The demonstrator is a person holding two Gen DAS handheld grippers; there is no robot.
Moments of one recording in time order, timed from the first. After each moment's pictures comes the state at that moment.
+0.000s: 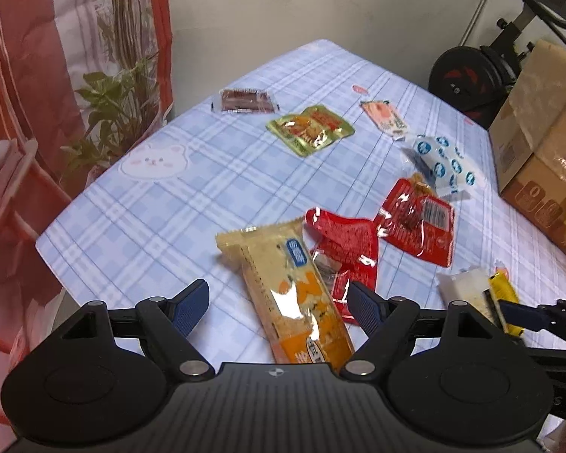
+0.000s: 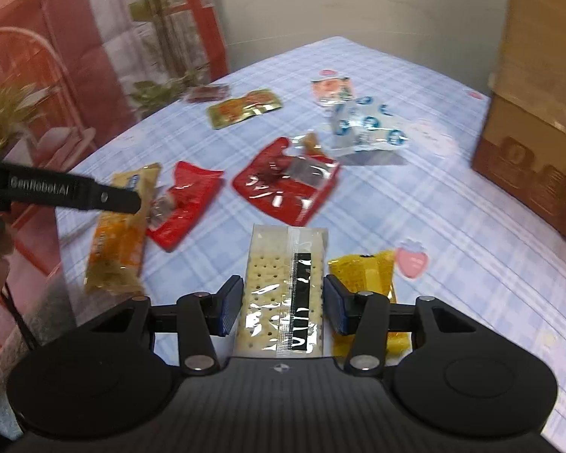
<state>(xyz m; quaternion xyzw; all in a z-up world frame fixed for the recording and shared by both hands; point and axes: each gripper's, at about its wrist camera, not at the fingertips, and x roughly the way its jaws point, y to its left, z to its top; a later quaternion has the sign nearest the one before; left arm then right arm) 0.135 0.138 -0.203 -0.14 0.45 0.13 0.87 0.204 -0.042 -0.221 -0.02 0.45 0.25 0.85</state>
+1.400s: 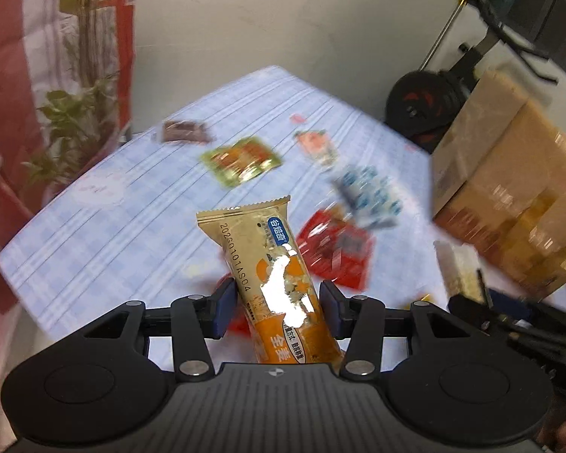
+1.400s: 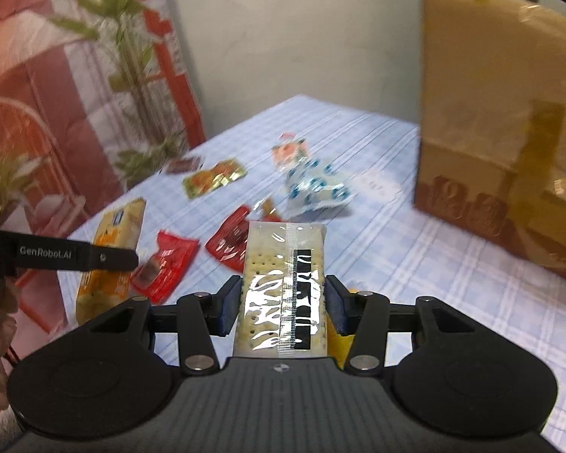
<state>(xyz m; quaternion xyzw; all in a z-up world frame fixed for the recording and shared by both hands) 0.143 0.112 -0.163 -0.18 0.40 0.07 0.90 0.199 -0.093 -0.182 0.04 0.38 0.22 0.90</state>
